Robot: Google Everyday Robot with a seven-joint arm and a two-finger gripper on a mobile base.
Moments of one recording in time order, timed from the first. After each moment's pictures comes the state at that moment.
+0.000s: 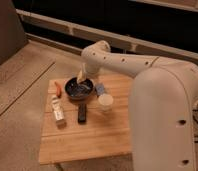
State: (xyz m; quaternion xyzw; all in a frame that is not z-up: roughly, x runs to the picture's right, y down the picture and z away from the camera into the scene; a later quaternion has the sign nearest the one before) arm -0.041 -0.040 0.851 -0.23 0.10 0.70 0.67
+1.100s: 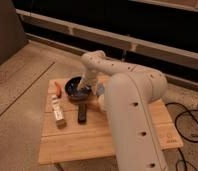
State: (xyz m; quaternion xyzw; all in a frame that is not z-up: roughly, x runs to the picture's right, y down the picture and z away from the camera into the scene) arm -0.073 0.025 0.938 -0.31 0.20 0.75 0.55
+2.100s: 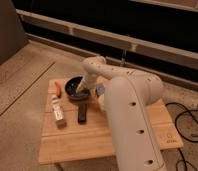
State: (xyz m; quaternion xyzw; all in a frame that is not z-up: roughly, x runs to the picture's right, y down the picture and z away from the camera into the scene) arm -0.073 0.046 0.963 -0.31 0.19 0.76 0.54
